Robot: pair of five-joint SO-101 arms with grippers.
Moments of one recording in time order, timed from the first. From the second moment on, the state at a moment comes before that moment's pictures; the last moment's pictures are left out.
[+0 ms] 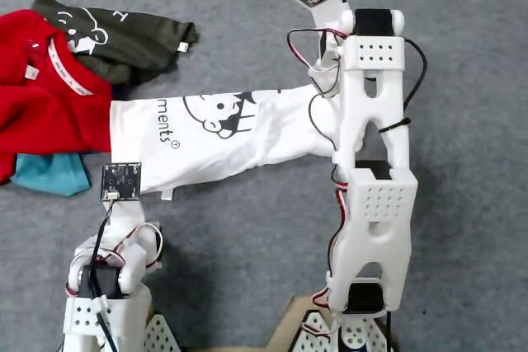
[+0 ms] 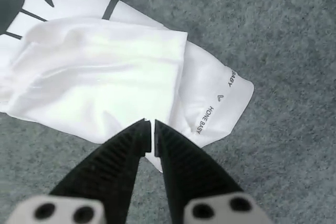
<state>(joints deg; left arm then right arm) -2.5 -101.8 96.7 71.3 3.1 -0.6 40.8 -54.7 100.7 31.0</state>
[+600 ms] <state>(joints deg) -2.5 -101.8 96.7 71.3 3.1 3.9 38.0 -49.8 100.7 21.4</state>
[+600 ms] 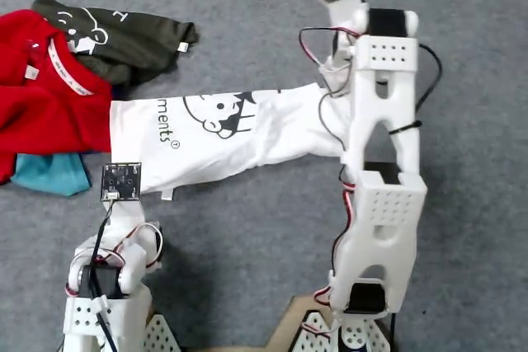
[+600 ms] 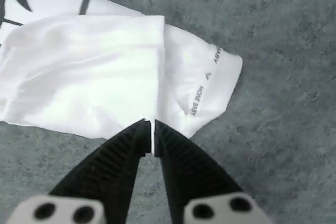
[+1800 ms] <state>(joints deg) -2.5 -102.0 89.4 71.1 3.1 1.6 53.0 -41.6 86.3 -10.2</state>
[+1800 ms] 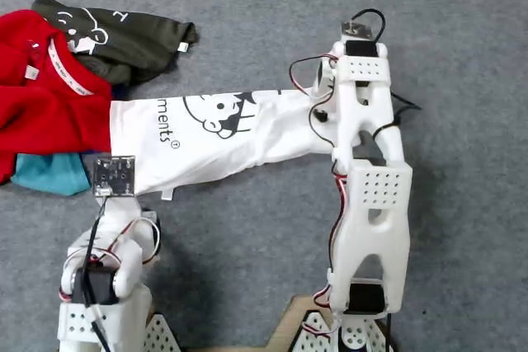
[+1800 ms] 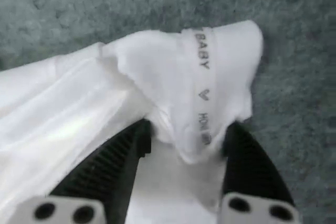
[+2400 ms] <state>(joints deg) -19.2 -87.1 74.9 63.3 -7.5 15.6 53.8 -53.4 94.0 0.6</state>
